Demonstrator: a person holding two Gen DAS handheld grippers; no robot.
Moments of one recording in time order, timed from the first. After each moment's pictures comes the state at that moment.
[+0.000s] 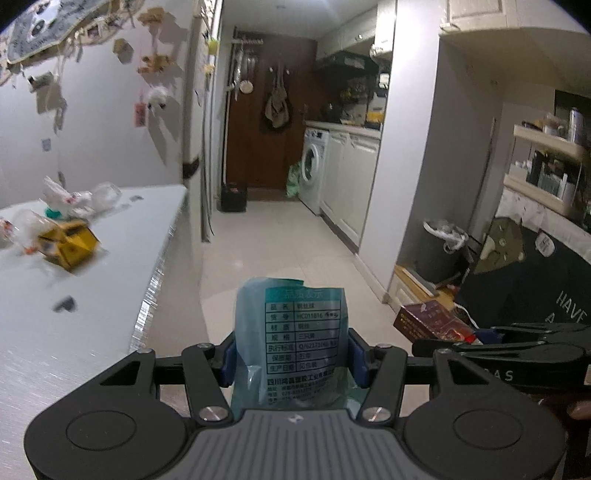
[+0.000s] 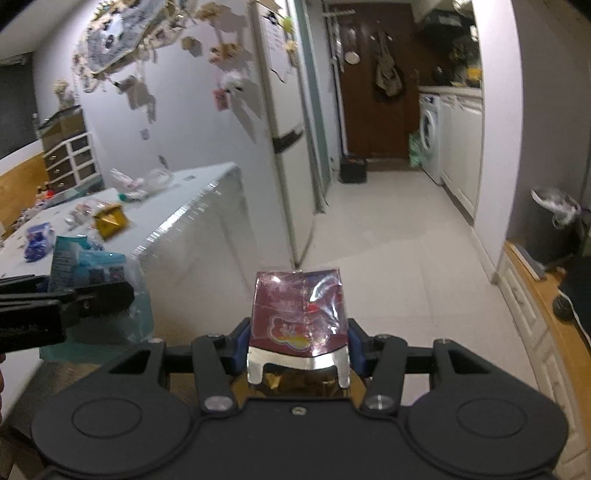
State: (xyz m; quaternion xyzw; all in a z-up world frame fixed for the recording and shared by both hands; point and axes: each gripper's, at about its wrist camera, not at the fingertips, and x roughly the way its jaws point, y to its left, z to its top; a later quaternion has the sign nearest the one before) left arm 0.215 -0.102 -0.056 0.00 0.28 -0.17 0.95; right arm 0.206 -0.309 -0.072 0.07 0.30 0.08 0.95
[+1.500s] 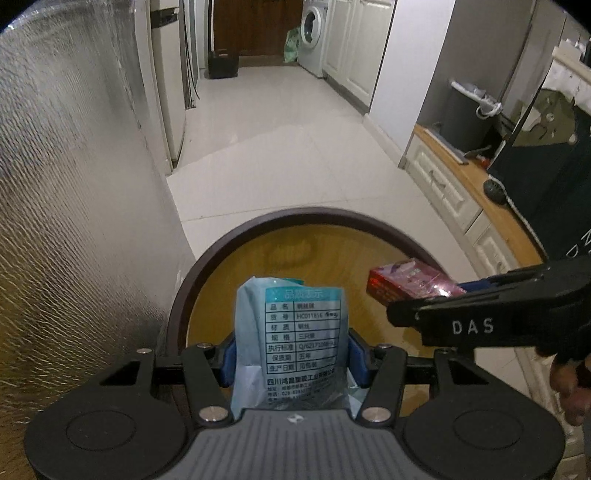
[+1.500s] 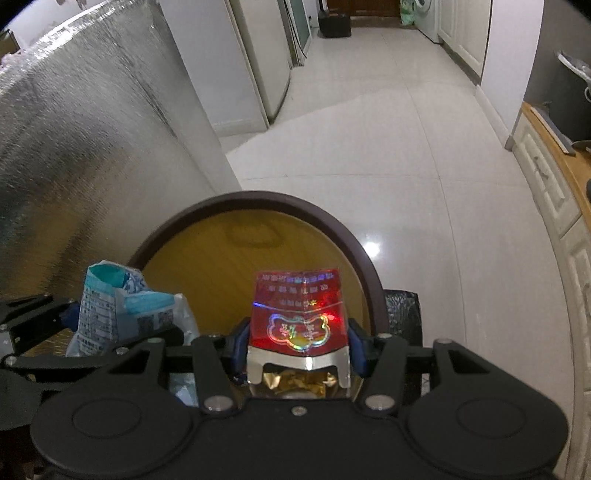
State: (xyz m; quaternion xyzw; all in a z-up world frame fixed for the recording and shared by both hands) left arm 0.333 -0.148 -0.258 0.05 0.48 -0.16 0.86; right arm 0.337 -0.310 -0.264 0.08 0.52 0.07 0.85
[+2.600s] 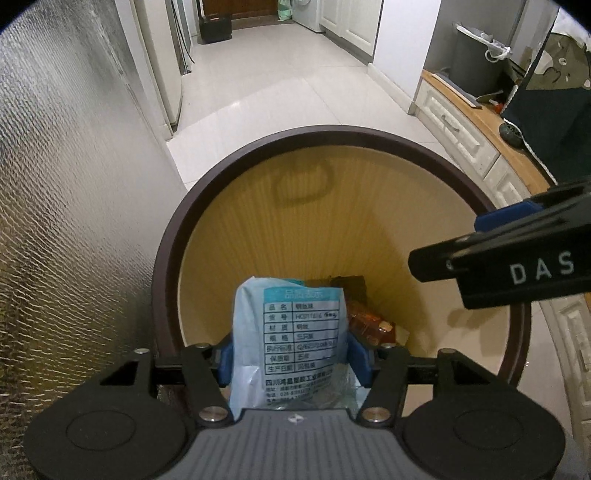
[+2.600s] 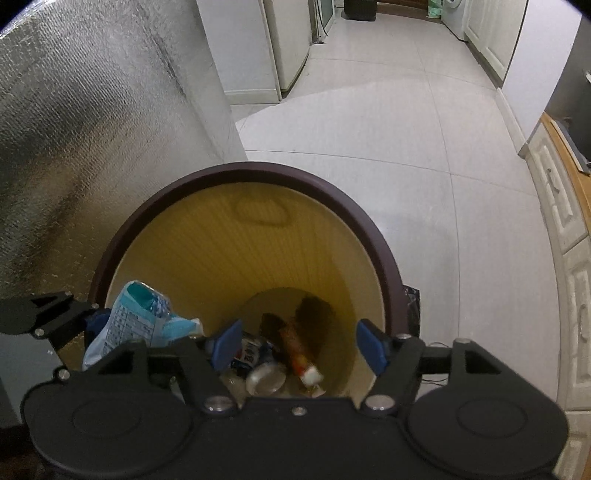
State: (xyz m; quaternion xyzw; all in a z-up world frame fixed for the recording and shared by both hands) left arm 0.335 -0.153 -0.306 0.10 0.53 -0.15 0.83; right arm 0.342 -0.290 -0.268 0.02 0.55 0.09 0.83
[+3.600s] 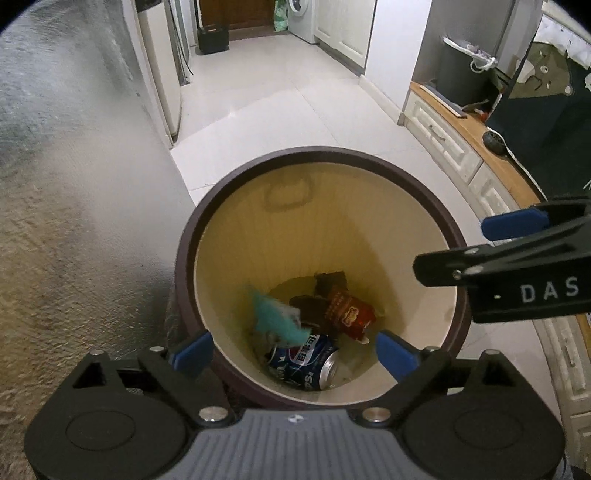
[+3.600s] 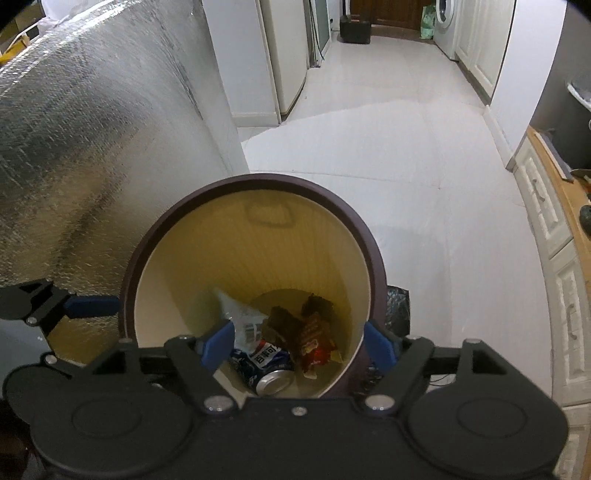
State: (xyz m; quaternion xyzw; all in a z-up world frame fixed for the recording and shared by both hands) left arm 0.292 -0.145 -0.259 0.09 0.51 -0.16 0.84; right arm 0.292 -0.297 -0.232 0.03 0.51 0.09 0.86
